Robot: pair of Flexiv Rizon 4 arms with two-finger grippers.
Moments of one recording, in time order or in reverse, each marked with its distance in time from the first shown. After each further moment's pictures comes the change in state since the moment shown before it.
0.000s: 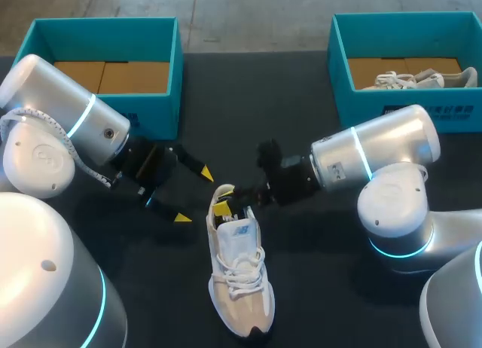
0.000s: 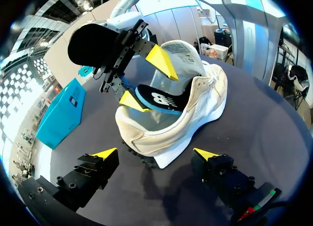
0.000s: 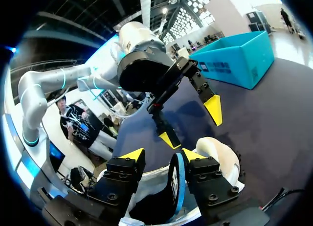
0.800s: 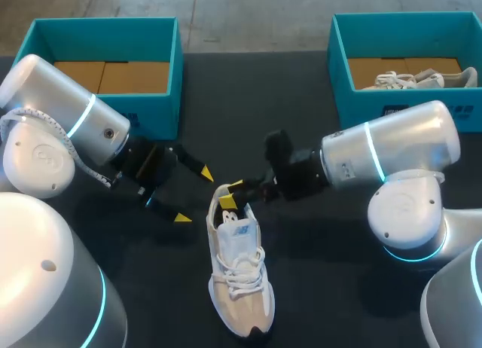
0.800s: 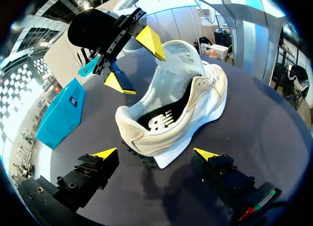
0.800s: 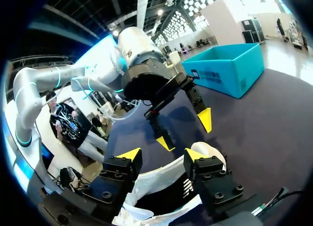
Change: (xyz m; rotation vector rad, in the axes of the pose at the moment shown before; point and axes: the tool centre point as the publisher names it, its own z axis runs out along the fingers) left arm 0.000 0.000 0.000 0.000 0.000 0.000; right arm 0.005 0.012 -0.024 -0.015 -0.120 -0.032
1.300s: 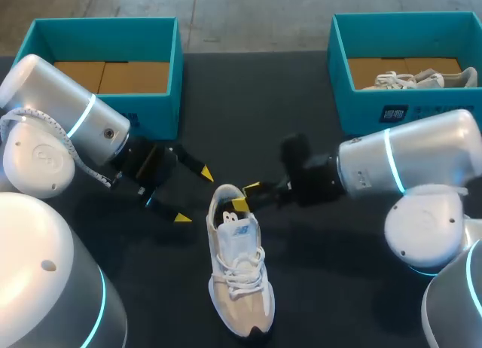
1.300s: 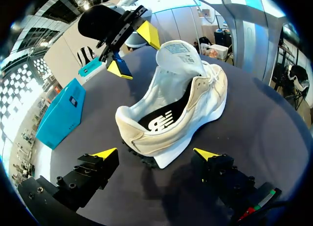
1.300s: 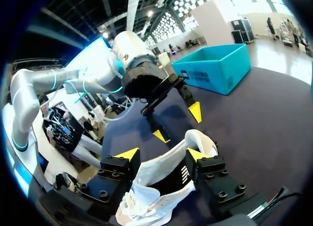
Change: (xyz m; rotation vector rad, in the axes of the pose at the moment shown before) left arm 0.000 0.000 0.000 0.000 0.000 0.000; right arm 0.004 -0.011 -0.029 -0.012 -0.098 0.044
